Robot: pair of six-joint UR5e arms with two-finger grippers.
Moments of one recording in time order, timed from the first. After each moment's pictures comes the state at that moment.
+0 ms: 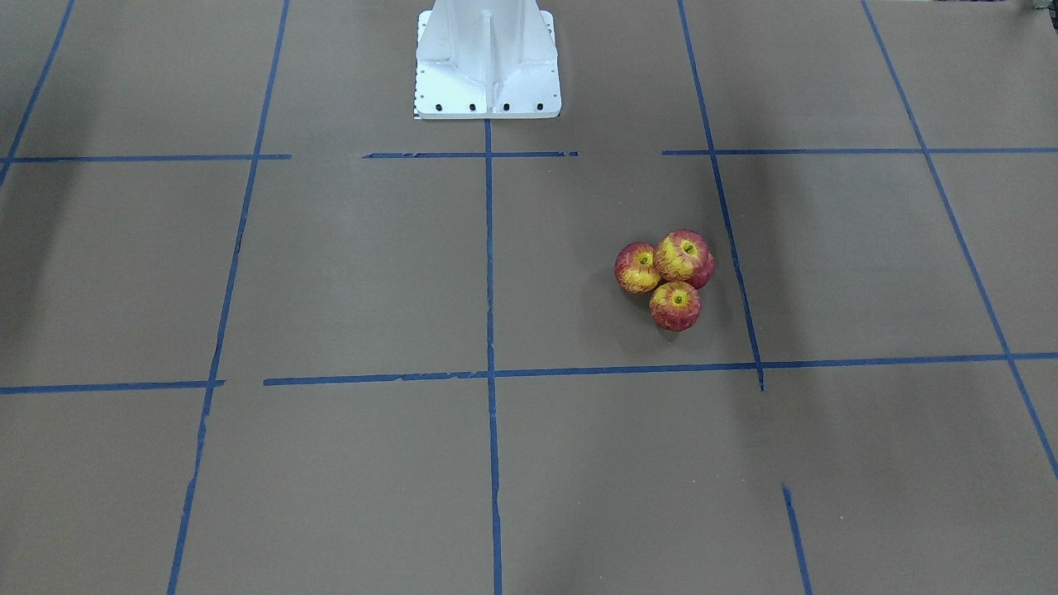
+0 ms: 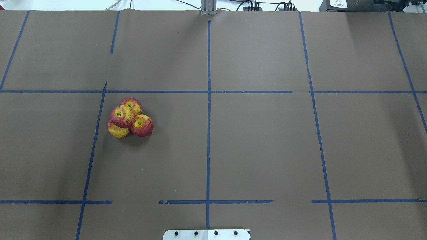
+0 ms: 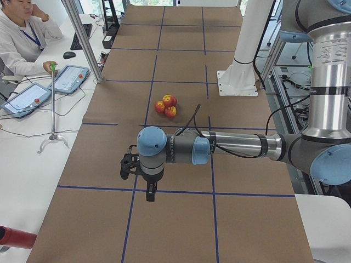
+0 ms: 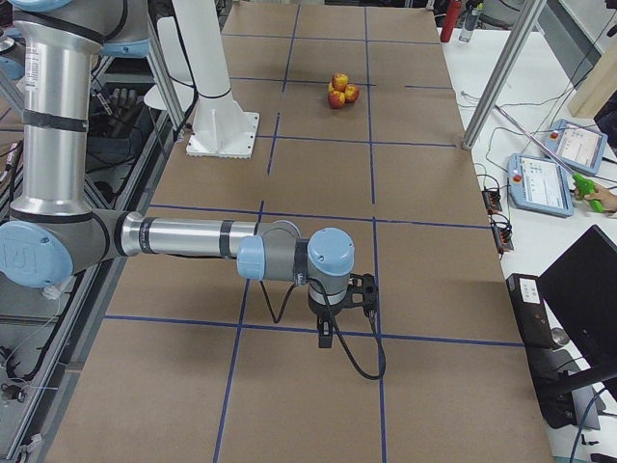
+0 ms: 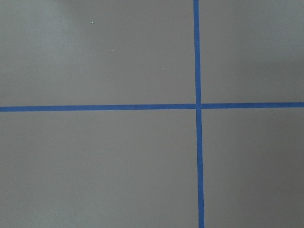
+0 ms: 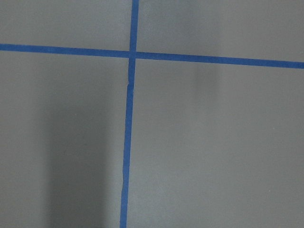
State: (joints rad) left arm -1.66 -1.51 -1.69 -1.56 -2.32 0.05; right arm 1.59 -1.71 1.71 -1.58 2.29 -0.06
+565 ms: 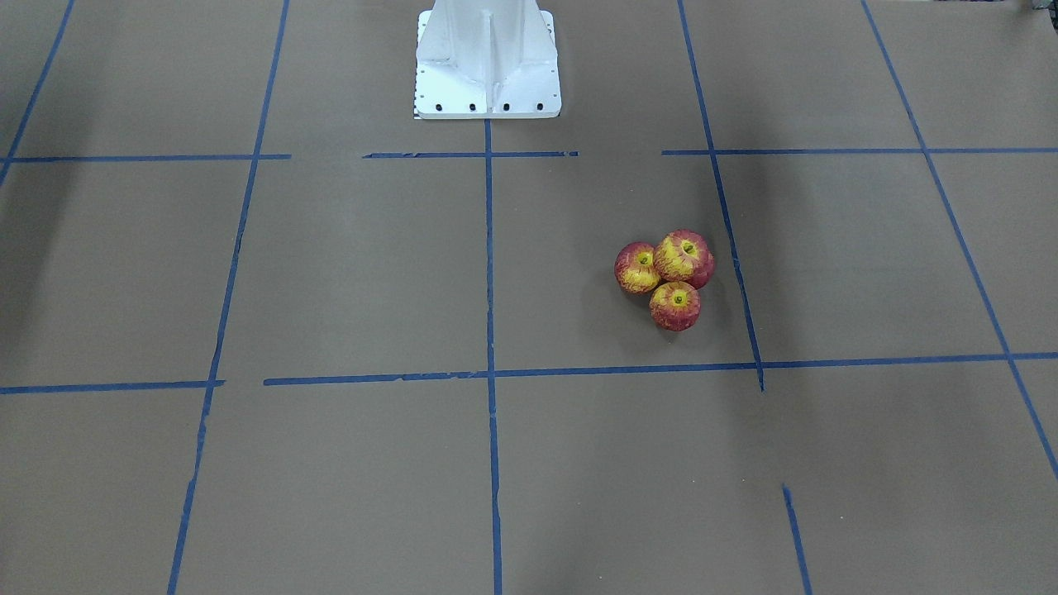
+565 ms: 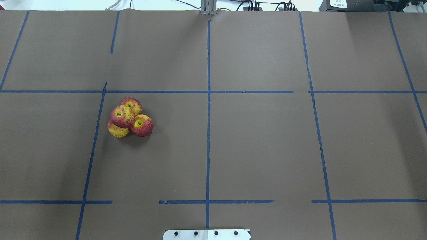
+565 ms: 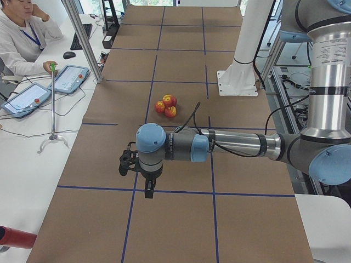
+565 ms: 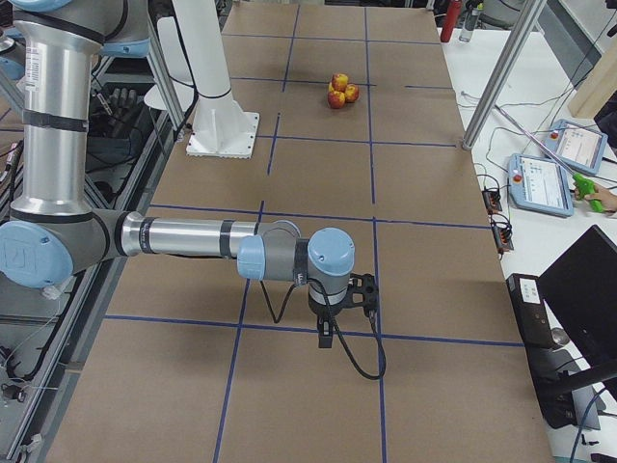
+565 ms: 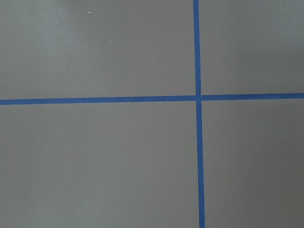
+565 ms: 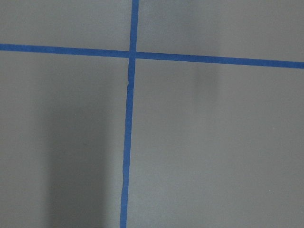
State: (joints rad) left arm -1.66 -1.52 -1.70 -1.55 -2.33 0.05; right arm 1.59 -1.71 1.71 -1.58 2.29 -0.06
